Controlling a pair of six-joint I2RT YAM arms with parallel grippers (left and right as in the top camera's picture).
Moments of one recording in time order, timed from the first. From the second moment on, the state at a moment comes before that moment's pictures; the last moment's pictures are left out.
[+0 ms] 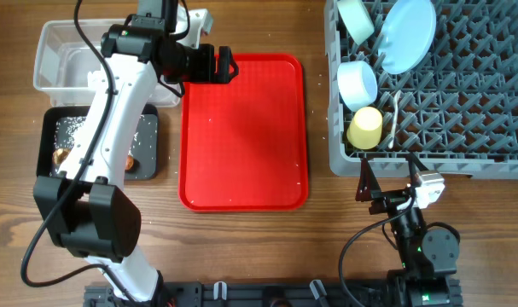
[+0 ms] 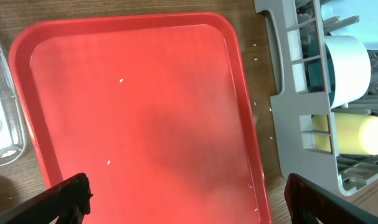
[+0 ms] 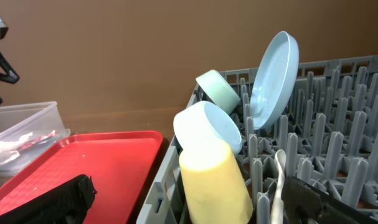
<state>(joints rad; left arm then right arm) -0.18 1.87 1.77 -1.00 0.39 -0.11 0.06 0.02 0.01 0.01 -0.10 0.16</state>
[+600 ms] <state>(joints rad) -0.01 0.58 0.65 -0.34 0.10 -0.11 0.06 0.02 0.01 0.00 -0.10 0.16</state>
